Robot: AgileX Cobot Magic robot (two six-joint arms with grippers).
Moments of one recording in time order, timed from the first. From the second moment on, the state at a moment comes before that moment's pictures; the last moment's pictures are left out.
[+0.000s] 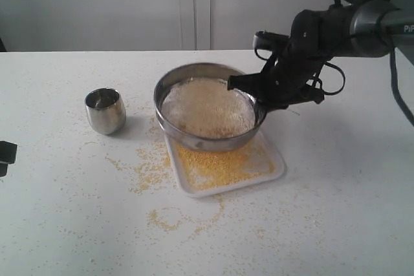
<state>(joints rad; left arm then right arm) -0.11 1.02 -0.61 -0.34 0.65 0.18 0.33 2.03 -1.47 0.15 0.60 0.25</state>
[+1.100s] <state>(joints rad) -0.11 1.02 -0.61 -0.34 0.65 0.18 0.33 1.96 -1.43 0.07 0.63 0.19</state>
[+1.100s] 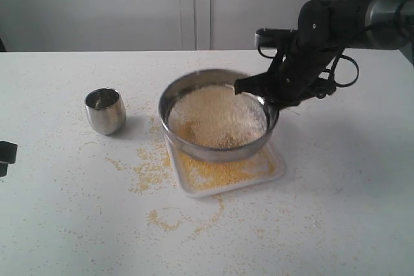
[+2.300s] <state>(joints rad) -0.11 1.02 -0.61 -0.34 0.65 0.18 0.33 1.95 -1.44 0.09 0.71 0.13</state>
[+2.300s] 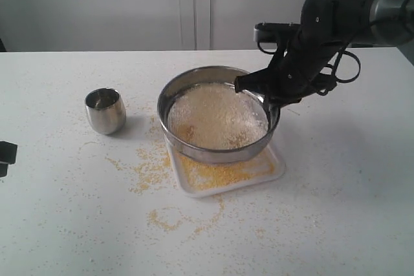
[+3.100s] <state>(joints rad) -0.11 1.02 -0.61 -0.34 0.65 0.18 0.33 1.97 -1.44 0.07 0.56 0.16</state>
